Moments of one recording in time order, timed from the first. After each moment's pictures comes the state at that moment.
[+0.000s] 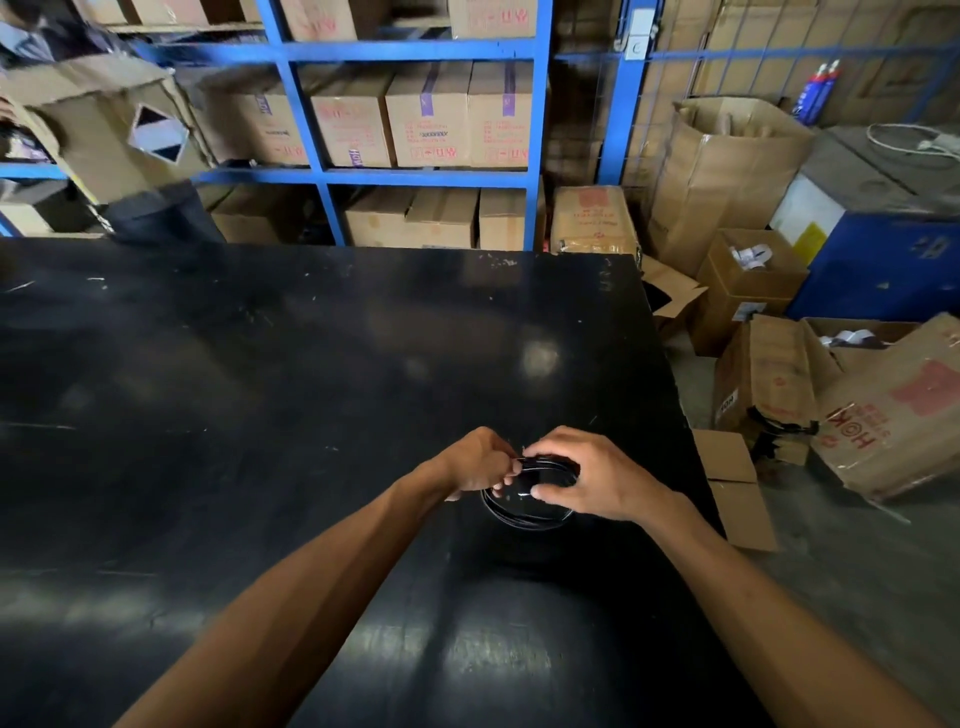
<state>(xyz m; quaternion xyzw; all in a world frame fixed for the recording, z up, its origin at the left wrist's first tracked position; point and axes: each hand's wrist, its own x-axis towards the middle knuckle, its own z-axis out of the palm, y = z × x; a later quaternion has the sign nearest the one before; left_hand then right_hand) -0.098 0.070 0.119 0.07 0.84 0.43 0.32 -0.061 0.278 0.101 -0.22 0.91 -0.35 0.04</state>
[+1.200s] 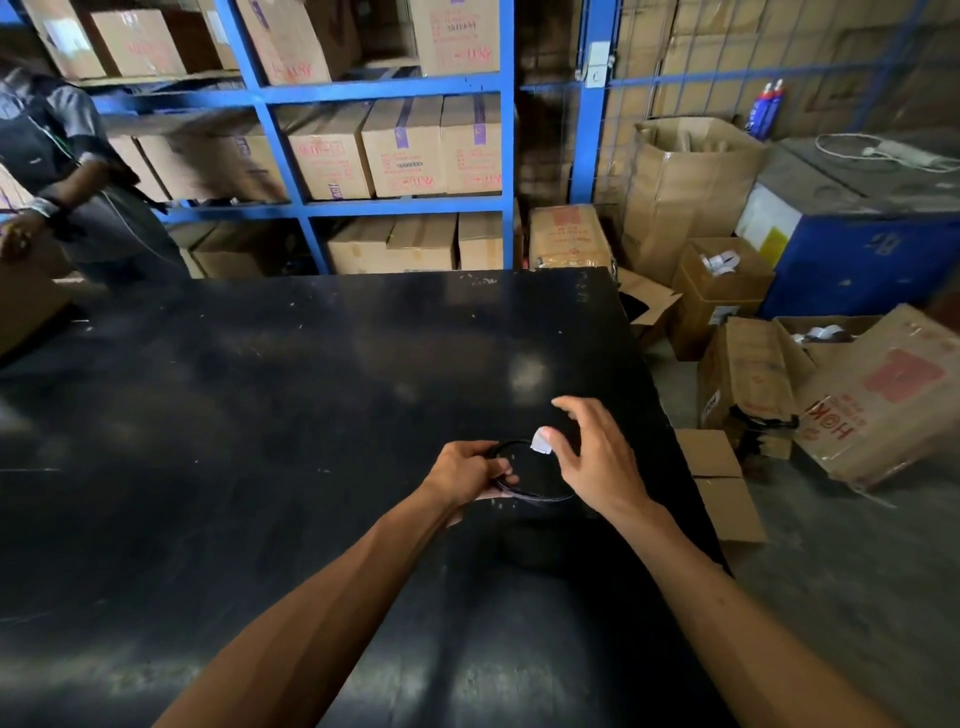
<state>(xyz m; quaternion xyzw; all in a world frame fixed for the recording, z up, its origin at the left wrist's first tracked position) -0.074 0.077 0.117 -0.09 0.68 0.69 0.24 -0.045 0.269 0.108 -0.06 0.91 -0.32 -0.24</state>
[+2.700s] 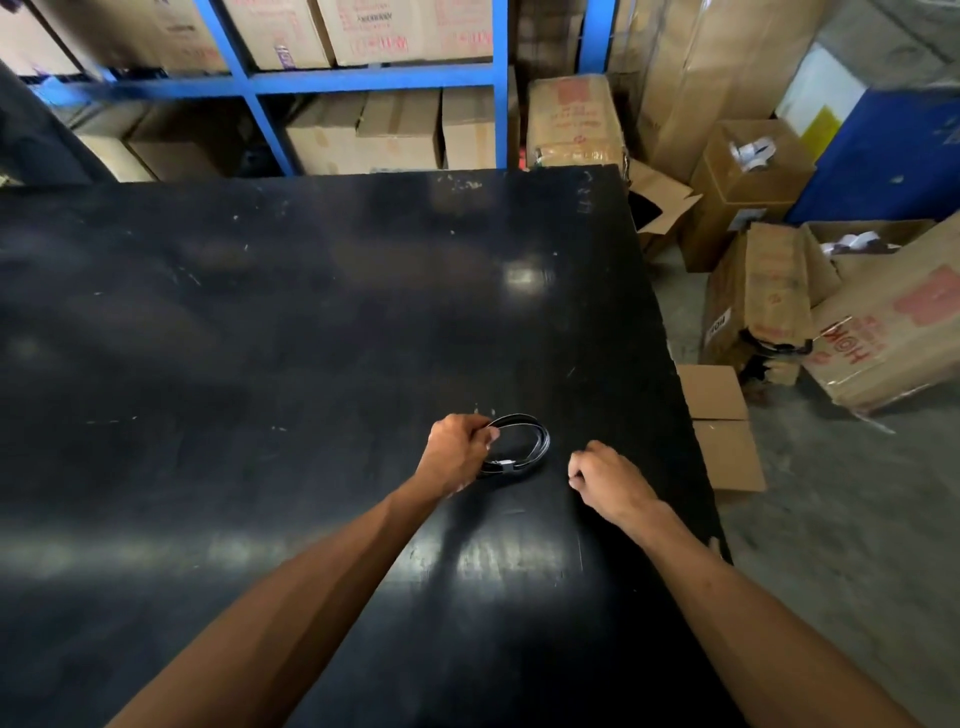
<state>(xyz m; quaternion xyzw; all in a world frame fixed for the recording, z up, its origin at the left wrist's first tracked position) -0.123 0.105 0.045 0.03 0.90 0.39 0.18 -0.072 0.329 -0.011 0.00 0.97 -0.16 0.18</state>
